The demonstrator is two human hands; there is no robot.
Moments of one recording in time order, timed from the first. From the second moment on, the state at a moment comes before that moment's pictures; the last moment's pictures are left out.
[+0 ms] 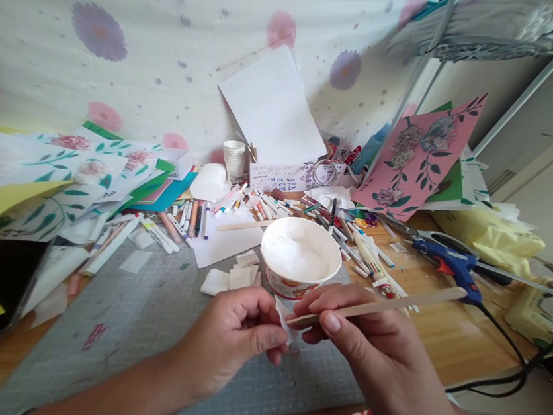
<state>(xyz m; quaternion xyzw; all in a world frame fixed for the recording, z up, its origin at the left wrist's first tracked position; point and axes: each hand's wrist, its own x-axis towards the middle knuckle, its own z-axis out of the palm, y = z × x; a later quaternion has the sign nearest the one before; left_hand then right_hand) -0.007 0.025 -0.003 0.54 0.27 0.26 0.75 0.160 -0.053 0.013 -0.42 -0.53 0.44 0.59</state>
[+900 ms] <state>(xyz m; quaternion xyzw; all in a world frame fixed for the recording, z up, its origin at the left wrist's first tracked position) -0.008 0.025 -0.003 0.56 0.27 0.25 0.74 0.162 -0.053 0.014 -0.39 -0.51 0.48 0.59</state>
